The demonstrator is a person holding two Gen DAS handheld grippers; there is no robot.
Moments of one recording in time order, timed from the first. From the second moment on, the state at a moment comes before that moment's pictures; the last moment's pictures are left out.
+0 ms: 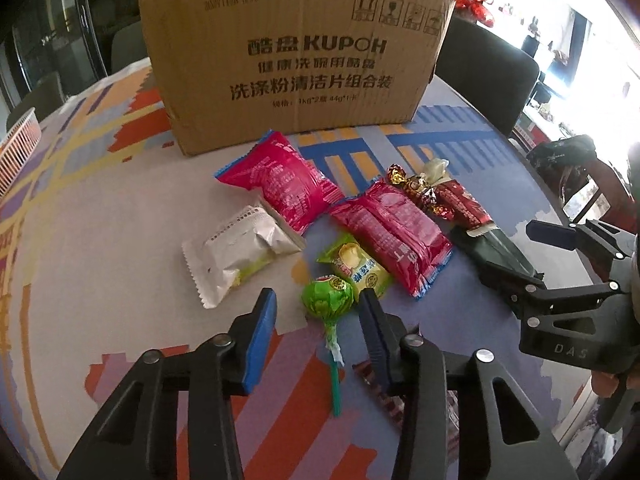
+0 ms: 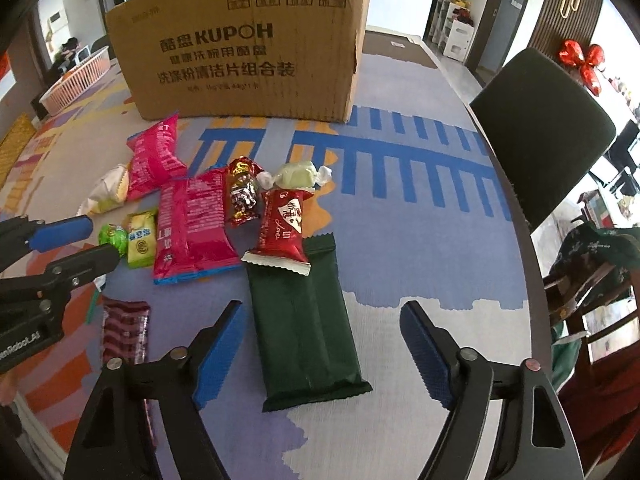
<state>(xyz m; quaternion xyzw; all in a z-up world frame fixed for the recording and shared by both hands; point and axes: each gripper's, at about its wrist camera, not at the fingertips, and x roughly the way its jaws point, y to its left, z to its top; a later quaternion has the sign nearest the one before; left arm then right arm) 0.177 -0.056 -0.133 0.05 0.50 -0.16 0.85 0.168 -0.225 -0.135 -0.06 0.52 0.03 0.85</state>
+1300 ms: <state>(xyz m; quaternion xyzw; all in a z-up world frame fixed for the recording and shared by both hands) 0.139 -0.056 -0.074 0.04 0.44 -0.18 0.88 0.125 -0.210 -0.083 -0.02 0.48 0.08 0.87</state>
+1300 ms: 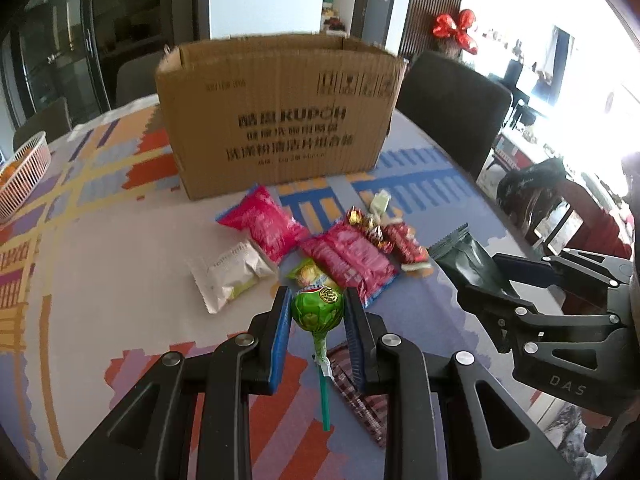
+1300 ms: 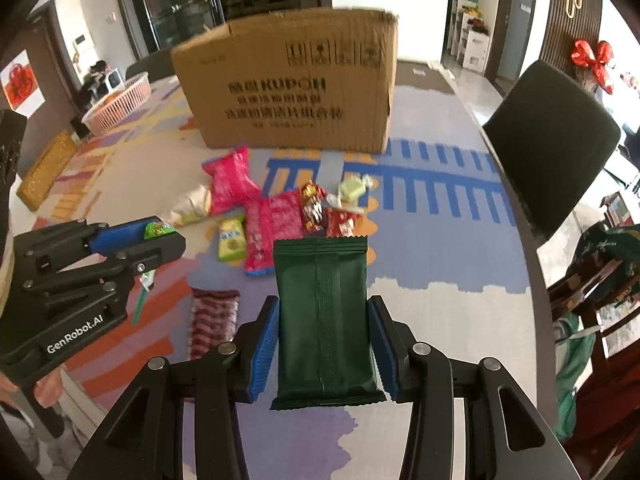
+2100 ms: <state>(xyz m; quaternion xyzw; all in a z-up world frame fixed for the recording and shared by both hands) 0.172 -0.048 0.037 0.04 0.31 -0.17 0.93 0.160 -0.208 0.027 0.01 0.34 0.08 0.94</state>
